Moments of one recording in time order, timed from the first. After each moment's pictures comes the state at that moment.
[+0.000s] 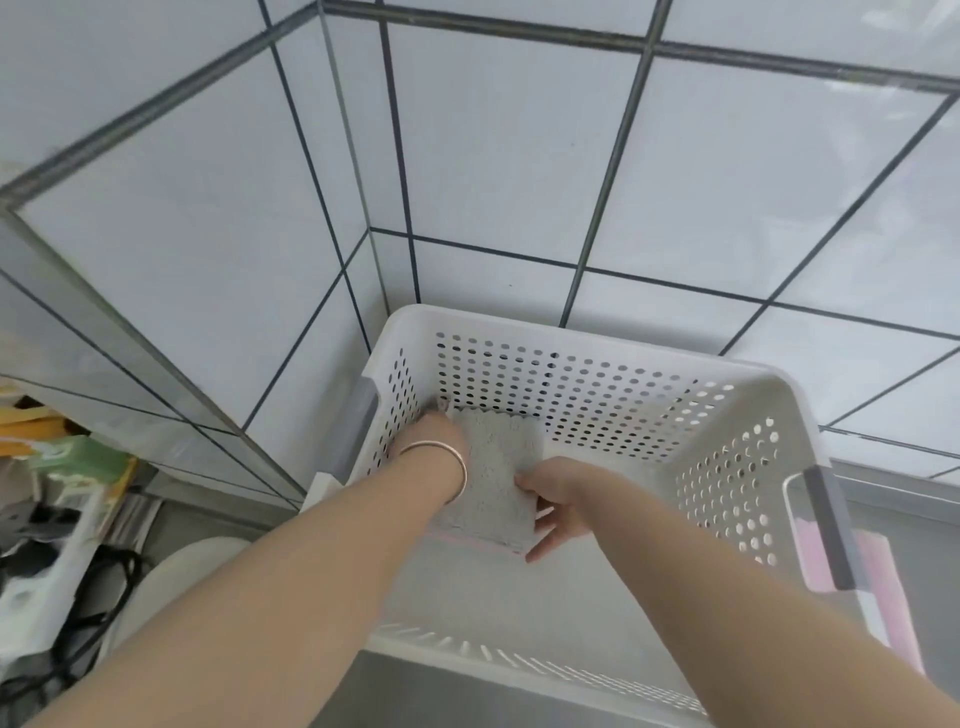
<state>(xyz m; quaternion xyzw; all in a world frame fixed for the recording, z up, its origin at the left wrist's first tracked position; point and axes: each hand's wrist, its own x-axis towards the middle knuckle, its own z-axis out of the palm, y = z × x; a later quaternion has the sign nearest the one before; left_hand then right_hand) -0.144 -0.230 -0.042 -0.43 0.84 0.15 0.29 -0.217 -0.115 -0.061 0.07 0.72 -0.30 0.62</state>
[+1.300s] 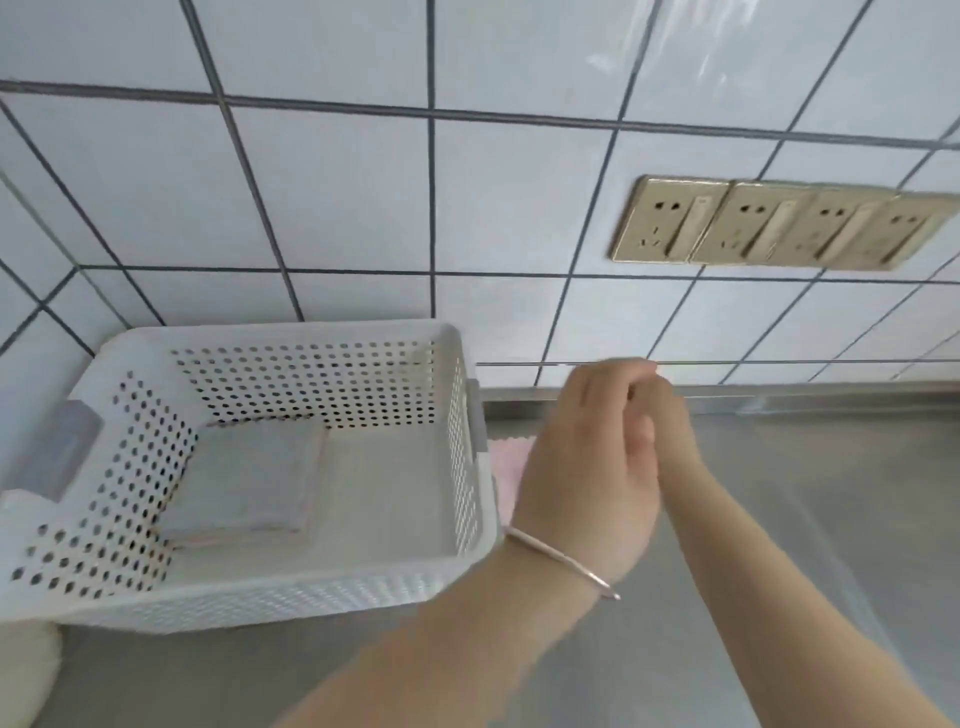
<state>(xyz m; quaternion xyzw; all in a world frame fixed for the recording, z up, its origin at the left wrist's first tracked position) -0.169 0.089 0.104 -0.05 0.85 0.47 -0.24 -0.280 0.157 0.058 -0.11 0.91 -0.39 0.05</state>
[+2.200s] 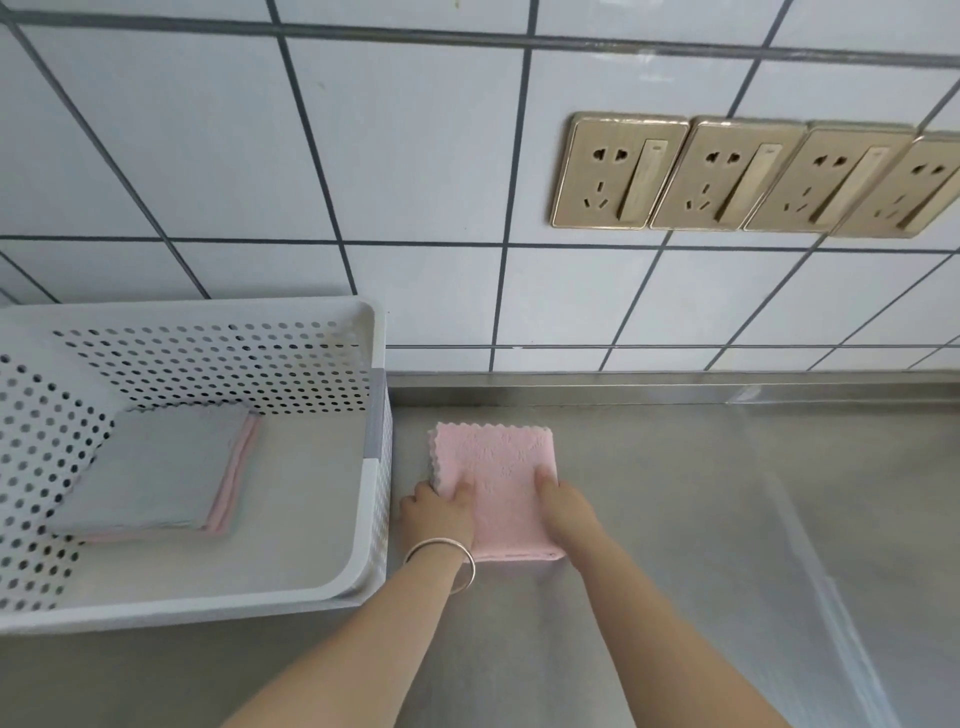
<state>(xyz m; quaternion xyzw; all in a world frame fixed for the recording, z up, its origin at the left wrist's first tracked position) -0.239 0.094 -0.104 -0.52 0.74 0.41 0.08 -0.312 0.202 -0.103 0.09 0.85 -0.37 0.37</state>
